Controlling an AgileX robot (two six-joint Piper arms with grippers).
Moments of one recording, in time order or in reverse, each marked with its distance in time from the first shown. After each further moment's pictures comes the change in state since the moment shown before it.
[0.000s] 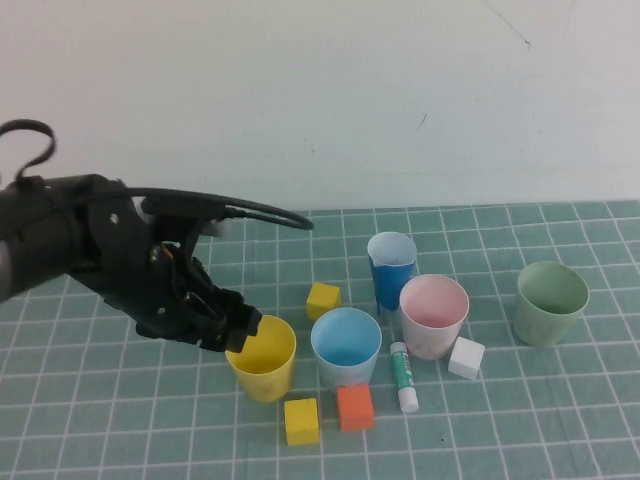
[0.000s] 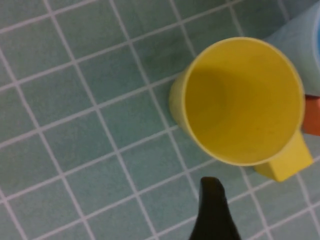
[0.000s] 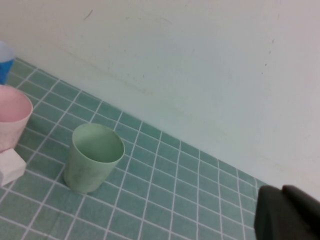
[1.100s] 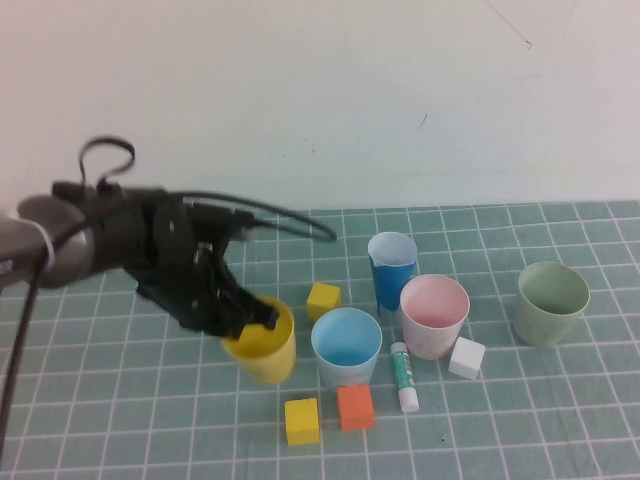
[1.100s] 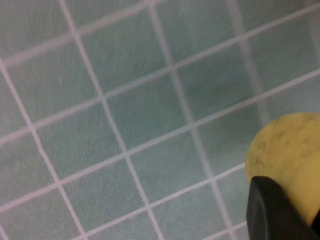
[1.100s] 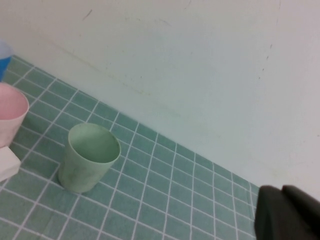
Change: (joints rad) right arm 0.000 0.000 0.000 -0.008 -0.007 -0.025; left arm -0.027 0.212 -0.100 0.115 -0.089 -0.052
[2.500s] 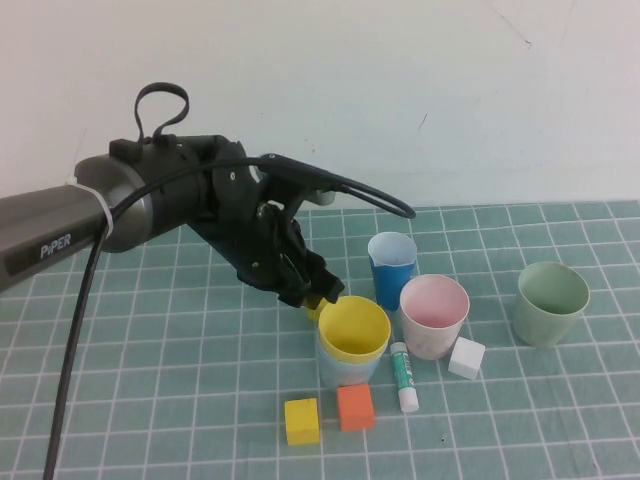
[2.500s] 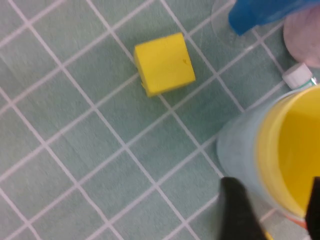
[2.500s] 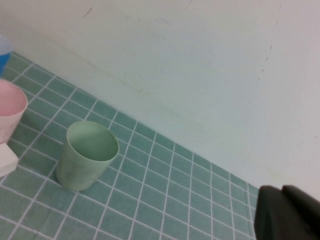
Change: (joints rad) right arm 0.000 0.000 0.000 0.000 0.000 -0.016; left arm -0.109 0.048 -0.237 -0.092 0.110 0.183
